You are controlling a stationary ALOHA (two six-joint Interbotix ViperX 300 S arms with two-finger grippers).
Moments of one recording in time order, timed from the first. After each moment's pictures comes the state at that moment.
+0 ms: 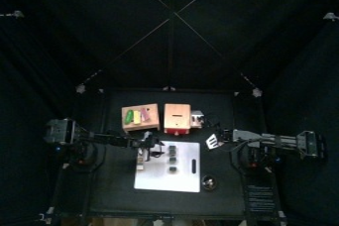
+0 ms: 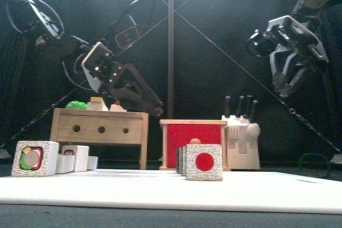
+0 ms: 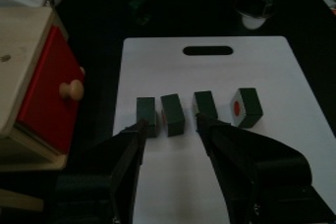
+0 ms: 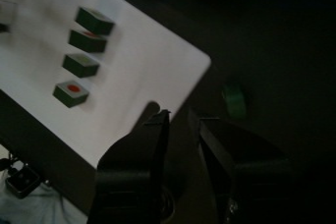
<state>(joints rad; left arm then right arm) 0.09 0.00 0.85 0.24 -0.41 -0.14 -0.16 -0.62 0.87 -0.08 0.71 0.91</state>
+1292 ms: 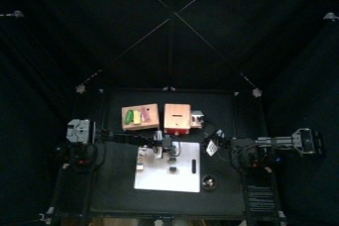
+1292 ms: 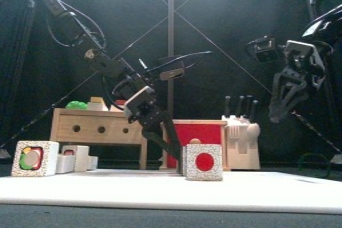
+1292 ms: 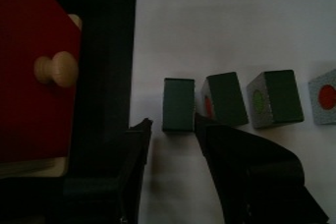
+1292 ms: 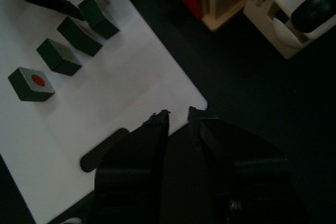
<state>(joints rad) 0.11 0.24 0.58 0.28 -0.05 -0.14 -0.10 -0.54 1.05 -0.40 0.38 0.91</state>
